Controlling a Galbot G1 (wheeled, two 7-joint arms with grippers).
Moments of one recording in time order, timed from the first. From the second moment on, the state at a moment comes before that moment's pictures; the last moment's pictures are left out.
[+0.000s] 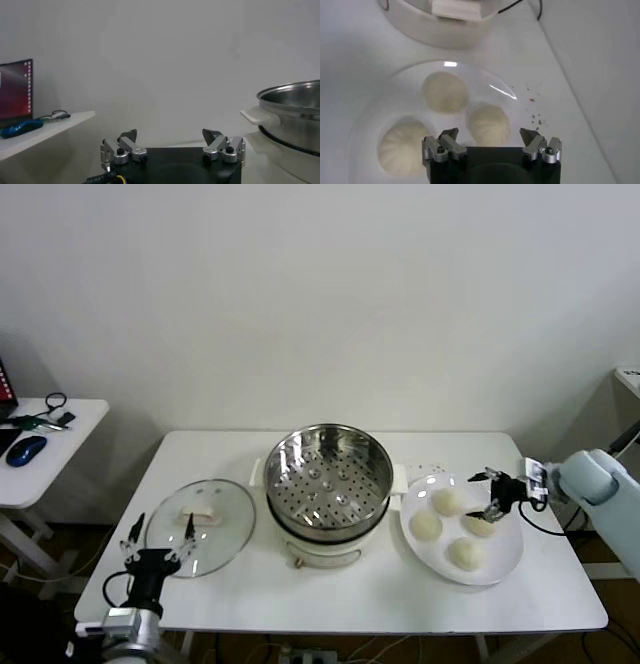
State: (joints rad) left arm 1.57 -1.53 -0.76 -1.99 0.00 -0.02 0.06; right arm -0.19 0.68 -0.46 1.07 0.04 -0.08 -1.08
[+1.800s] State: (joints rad) left arm 1.59 -1.52 -0.85 -1.98 -0.06 -0.02 0.06; right arm 0.09 1.03 -0.86 0.59 -0.09 0.01 -1.16
